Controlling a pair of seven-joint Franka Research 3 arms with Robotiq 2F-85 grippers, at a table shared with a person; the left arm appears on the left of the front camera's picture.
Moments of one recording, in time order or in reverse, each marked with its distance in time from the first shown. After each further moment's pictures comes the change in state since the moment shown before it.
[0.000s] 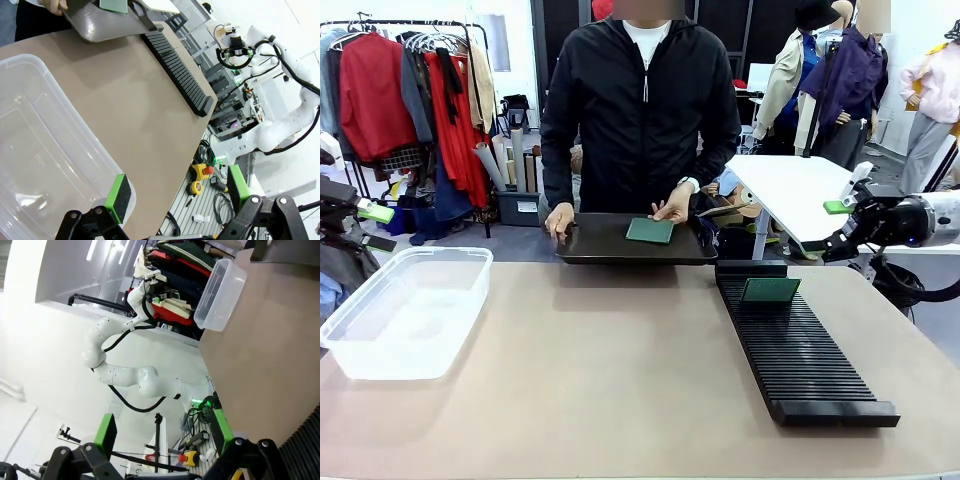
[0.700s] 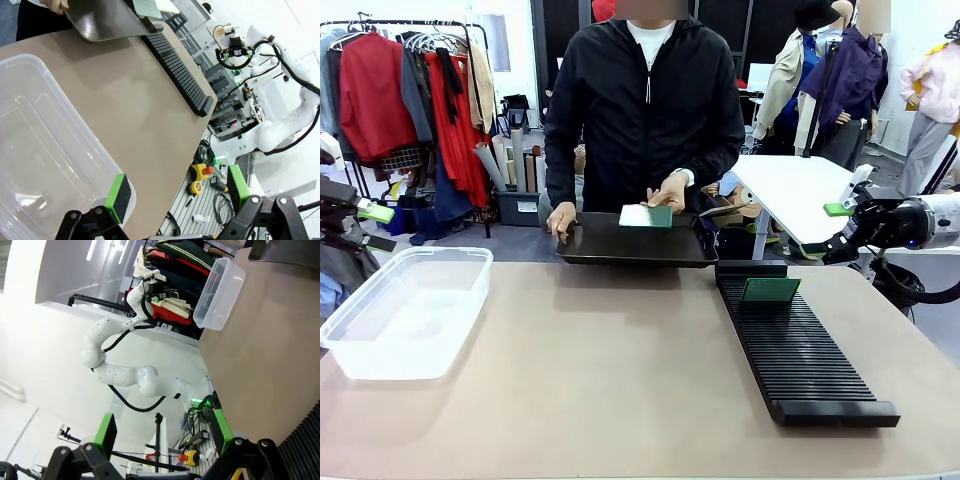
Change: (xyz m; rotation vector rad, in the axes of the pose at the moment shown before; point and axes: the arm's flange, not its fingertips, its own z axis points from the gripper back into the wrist) left arm 0.000 0.000 0.000 0.000 0.000 0.000; right arm -0.001 -0.005 0.002 0.000 -0.004 -0.009
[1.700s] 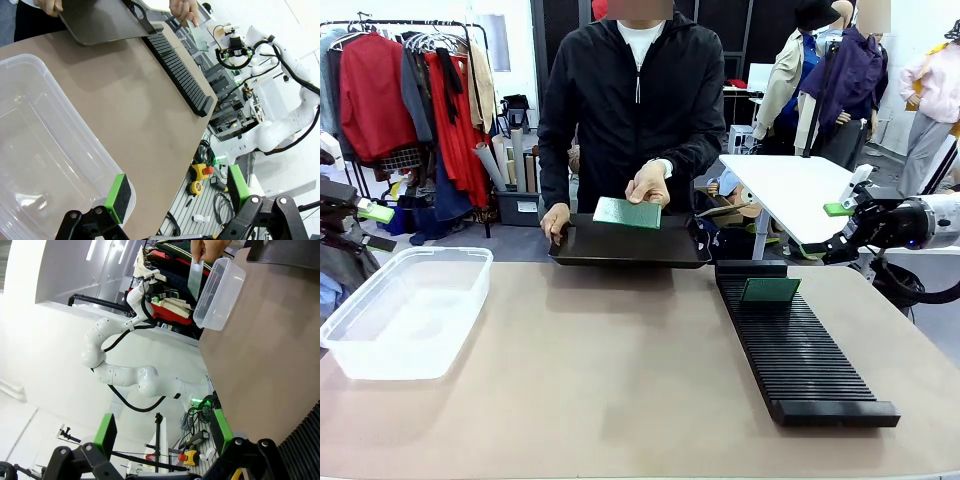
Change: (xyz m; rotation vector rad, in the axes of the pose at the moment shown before) left arm 0.000 0.000 0.000 0.000 0.000 0.000; right arm 0.000 0.000 0.000 0.000 0.000 0.000
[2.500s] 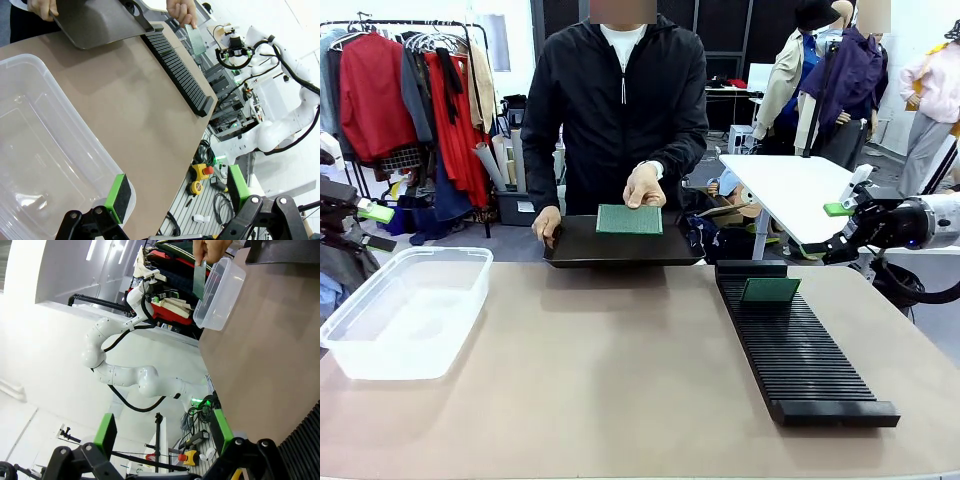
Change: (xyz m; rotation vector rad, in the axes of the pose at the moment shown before) left arm 0.000 0.000 0.000 0.000 0.000 0.000; right arm 0.000 0.000 0.000 0.000 0.000 0.000
